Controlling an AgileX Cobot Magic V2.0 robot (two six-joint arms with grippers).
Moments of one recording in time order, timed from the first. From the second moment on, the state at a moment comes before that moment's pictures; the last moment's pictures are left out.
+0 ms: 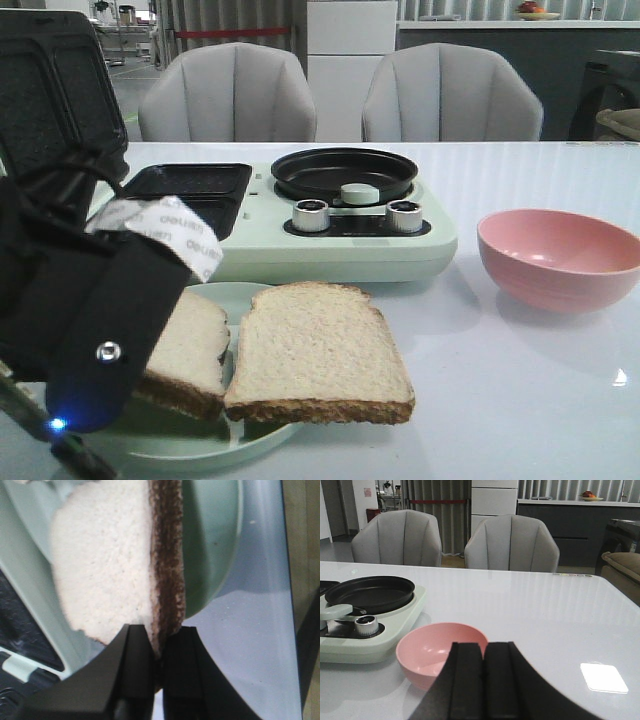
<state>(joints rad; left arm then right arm) -1.07 1.43 -0.62 0.98 0.72 0.07 0.05 -0.01 0.03 -0.01 0.03 0.05</state>
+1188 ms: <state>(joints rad) -0.48 1.37 -0.93 1.29 0.17 0.05 0.05 -0.01 0.03 -0.01 0.03 0.05</state>
